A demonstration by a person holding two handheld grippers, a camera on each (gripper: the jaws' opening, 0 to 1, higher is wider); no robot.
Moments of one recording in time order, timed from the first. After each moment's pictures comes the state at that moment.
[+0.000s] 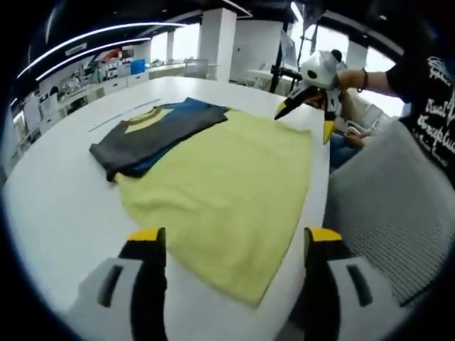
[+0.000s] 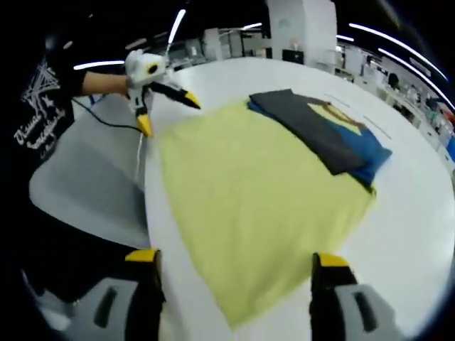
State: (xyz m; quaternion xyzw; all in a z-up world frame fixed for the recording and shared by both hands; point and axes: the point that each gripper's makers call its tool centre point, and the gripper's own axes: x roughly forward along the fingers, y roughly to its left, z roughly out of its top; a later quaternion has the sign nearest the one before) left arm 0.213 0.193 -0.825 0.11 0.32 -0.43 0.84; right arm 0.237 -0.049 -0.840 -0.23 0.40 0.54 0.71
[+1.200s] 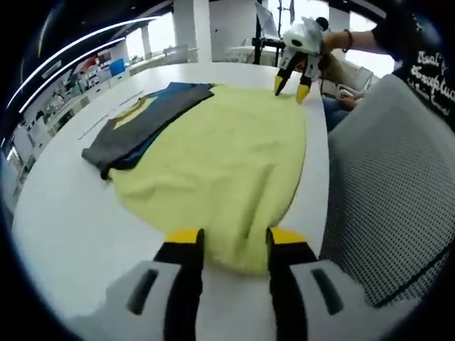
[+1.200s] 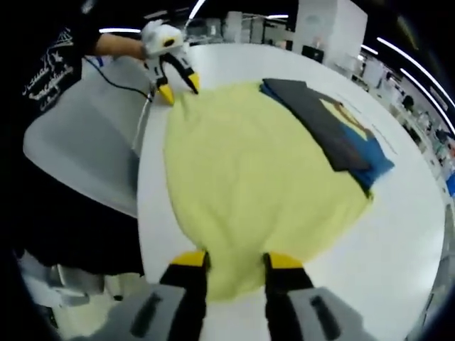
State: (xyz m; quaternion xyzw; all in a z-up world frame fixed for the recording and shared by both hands) left arm 0.211 0.209 -0.844 0.20 0.34 -0.45 0.80; right arm 0.245 -0.068 -0.850 -0.32 0.38 0.54 0.68
